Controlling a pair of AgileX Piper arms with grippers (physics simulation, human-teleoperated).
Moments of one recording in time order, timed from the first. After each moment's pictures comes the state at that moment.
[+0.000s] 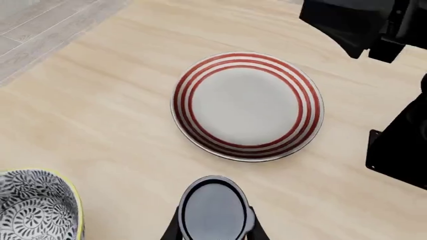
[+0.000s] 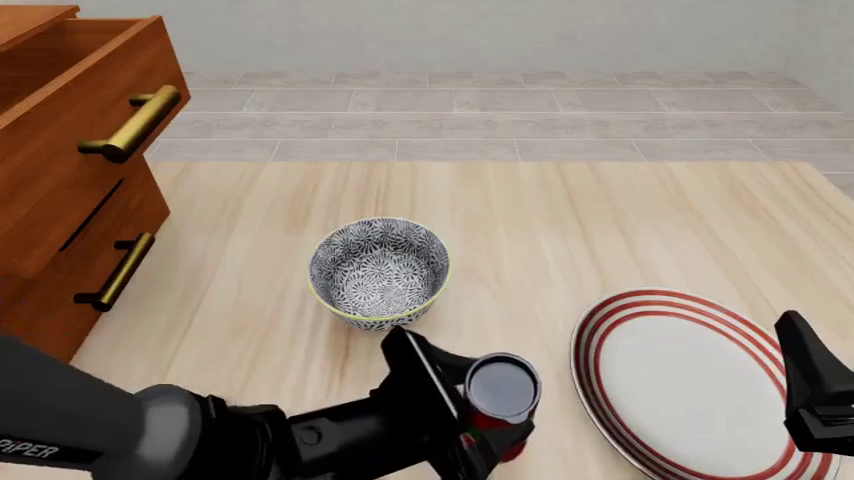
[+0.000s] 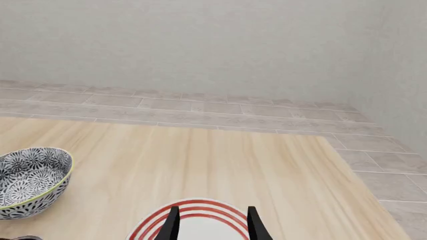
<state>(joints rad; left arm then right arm) -1.08 1.78 -0.52 -0.79 0.04 -0.02 0.01 0.00 0.03 -0.08</state>
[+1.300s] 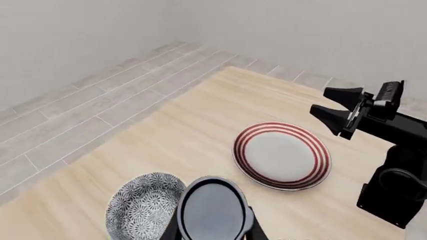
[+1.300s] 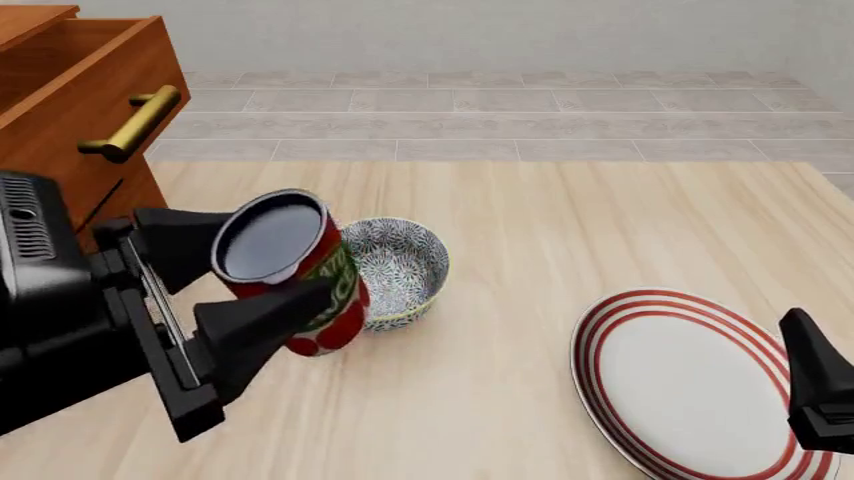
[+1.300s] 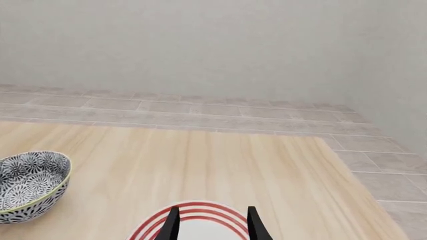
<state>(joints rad) -0.89 0.71 -0.47 -0.01 0.05 -0.02 0.00 -0.01 0.03 -0.08</state>
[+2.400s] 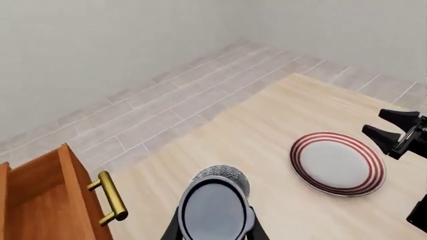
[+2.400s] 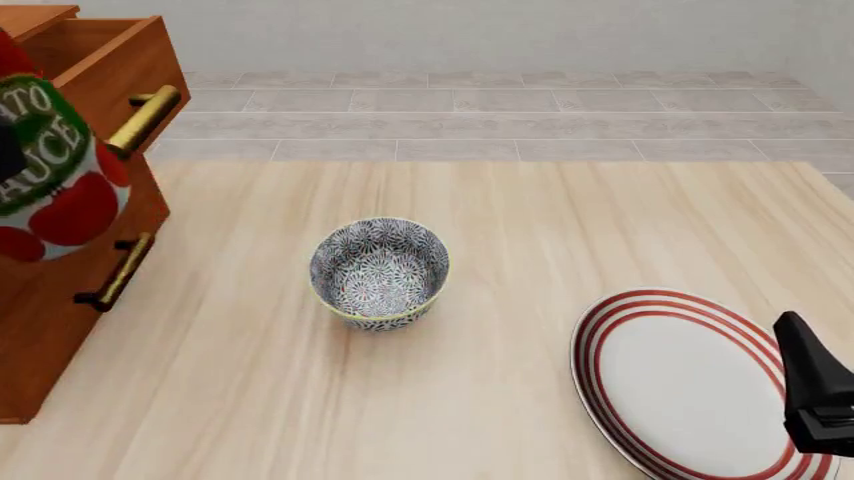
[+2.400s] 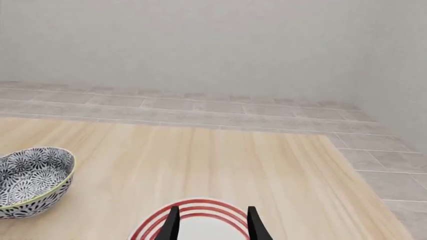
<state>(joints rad) -0.63 0.46 -0.90 0.66 0.15 -0.01 0.00 0.00 0.04 -0.07</state>
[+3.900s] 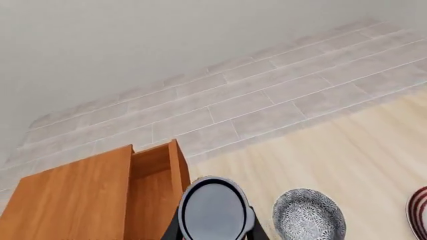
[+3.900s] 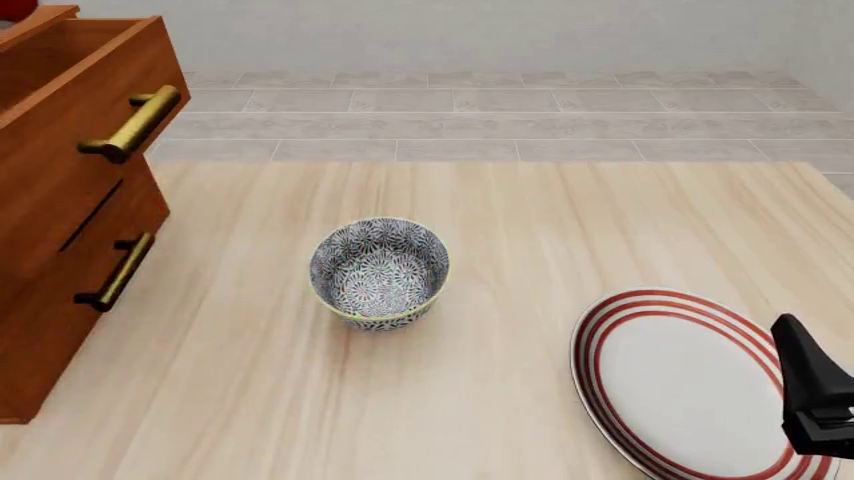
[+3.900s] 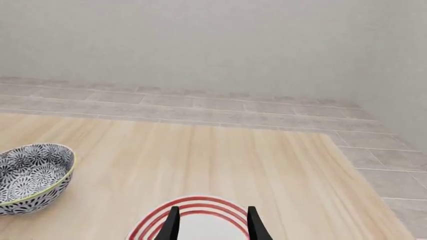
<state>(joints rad) -0.18 0.83 -1.30 0.73 0.22 -0.01 0.00 0.00 0.05 -0.08</state>
